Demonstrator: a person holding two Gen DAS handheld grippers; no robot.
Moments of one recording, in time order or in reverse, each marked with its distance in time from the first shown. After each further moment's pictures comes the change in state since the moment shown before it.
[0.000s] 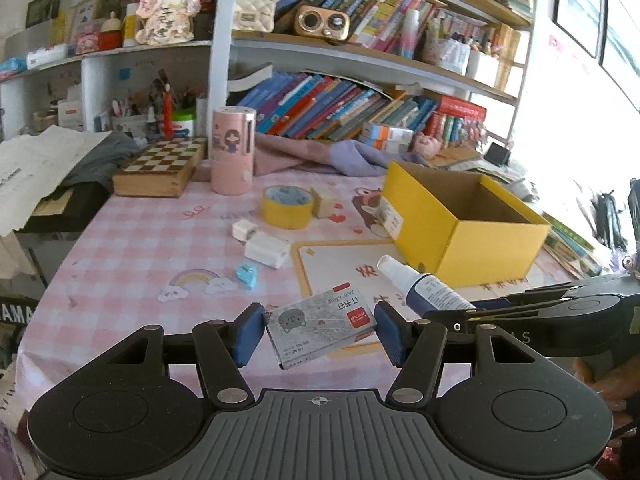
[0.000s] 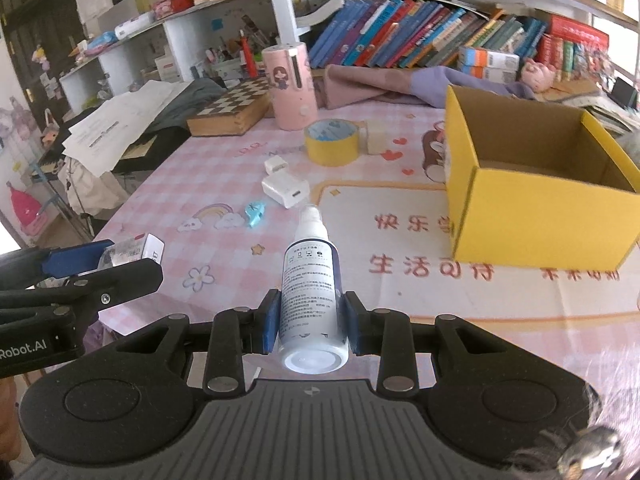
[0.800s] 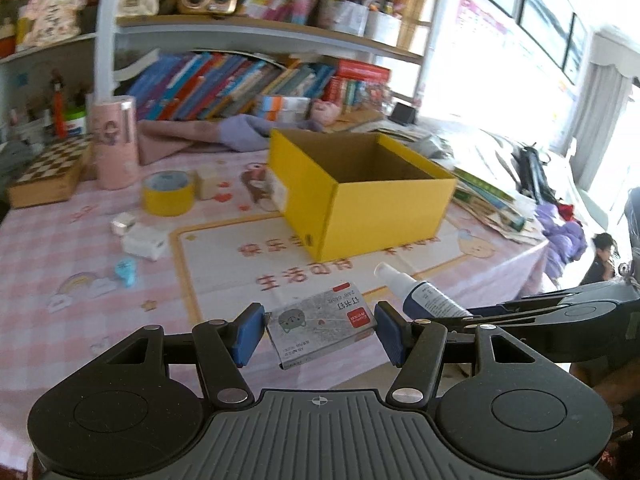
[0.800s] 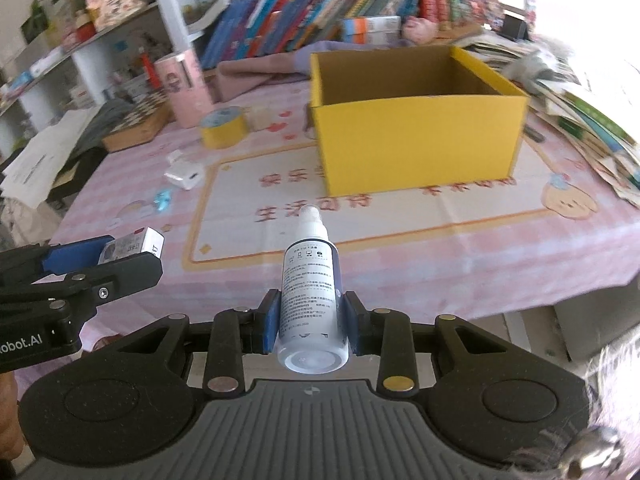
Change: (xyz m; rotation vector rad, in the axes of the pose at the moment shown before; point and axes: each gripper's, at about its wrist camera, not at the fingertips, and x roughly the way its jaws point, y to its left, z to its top) left arm 0.026 -0.067 -0.004 0.134 0.075 -0.249; right arm -0.054 -0.061 -0.051 0.219 0.008 -0.199
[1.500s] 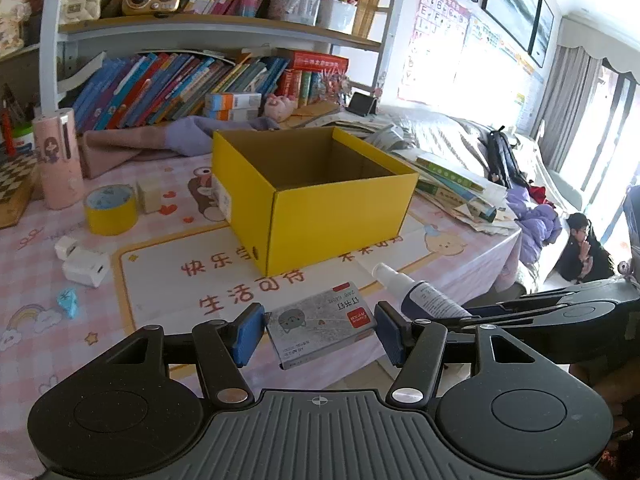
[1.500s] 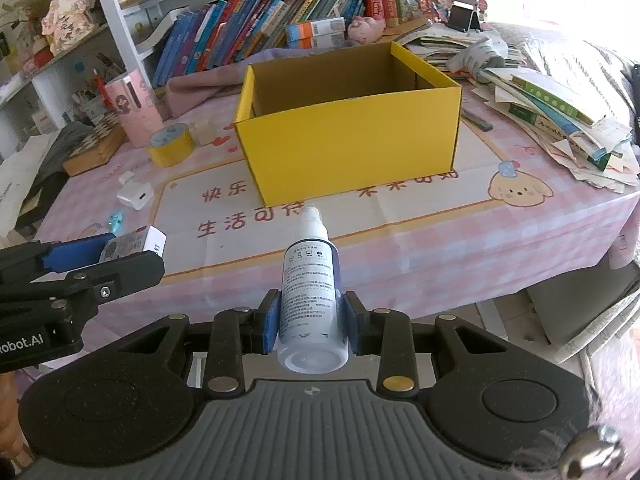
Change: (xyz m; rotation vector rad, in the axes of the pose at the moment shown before) left arm 0.037 -0.028 0.018 0.059 0.021 -0.085; right arm -0.005 -0.038 0.009 0.064 -0.010 -0.074
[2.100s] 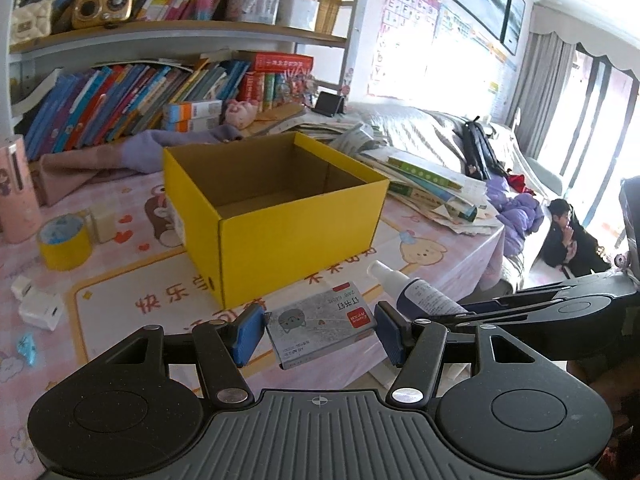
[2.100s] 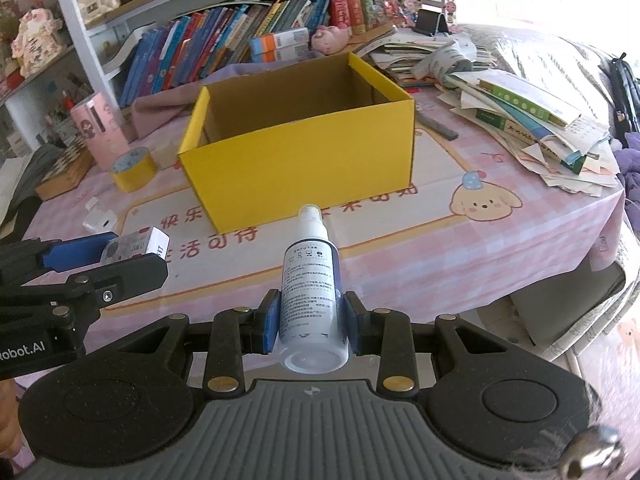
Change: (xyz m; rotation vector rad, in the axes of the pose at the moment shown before) left arm 0.039 -0.024 0.024 0.071 0.004 -0.065; right arm 0.007 -0.037 0.020 0.049 -0.025 -0.053
